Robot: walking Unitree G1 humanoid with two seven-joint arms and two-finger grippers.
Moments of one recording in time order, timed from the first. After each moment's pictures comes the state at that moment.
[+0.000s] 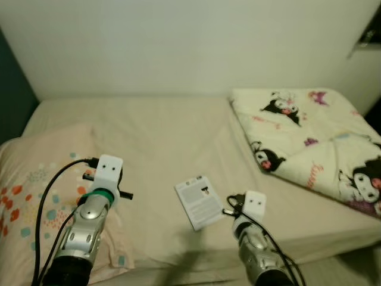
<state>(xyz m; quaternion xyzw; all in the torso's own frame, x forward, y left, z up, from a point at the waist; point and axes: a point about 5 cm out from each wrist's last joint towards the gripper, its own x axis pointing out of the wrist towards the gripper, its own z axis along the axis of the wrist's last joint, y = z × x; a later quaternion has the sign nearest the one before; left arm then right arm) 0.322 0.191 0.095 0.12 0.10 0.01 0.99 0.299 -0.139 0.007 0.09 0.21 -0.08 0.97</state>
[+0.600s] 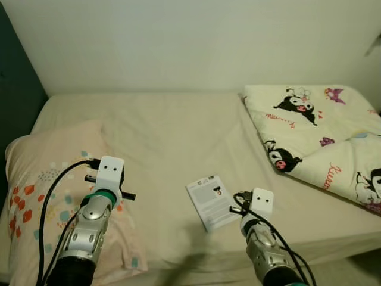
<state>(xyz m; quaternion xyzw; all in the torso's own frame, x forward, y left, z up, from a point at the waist) 0.321 0.194 0.093 0.11 0.11 0.02 0.99 0.301 -0.142 0.009 0.09 0.21 -0.08 0.97</state>
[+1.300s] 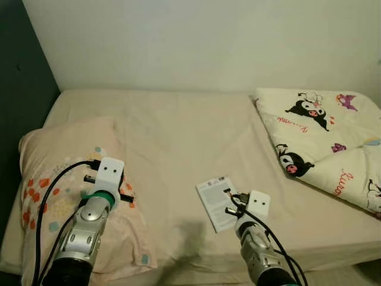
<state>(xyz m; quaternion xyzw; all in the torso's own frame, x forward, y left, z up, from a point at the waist) 0.320 0.186 0.092 0.12 0.11 0.00 0.99 0.301 -0.151 0.009 0.11 0.21 -0.10 0.97</state>
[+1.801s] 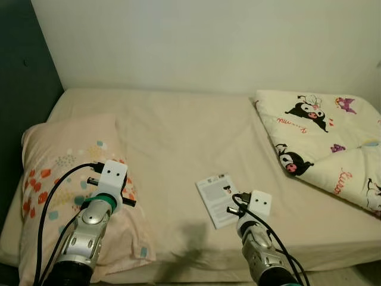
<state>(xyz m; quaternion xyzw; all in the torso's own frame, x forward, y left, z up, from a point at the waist) 0.316 0.184 0.085 0.13 0.12 -0.02 0.98 0.303 -0.155 0.011 0.11 0.21 -0.11 0.97</state>
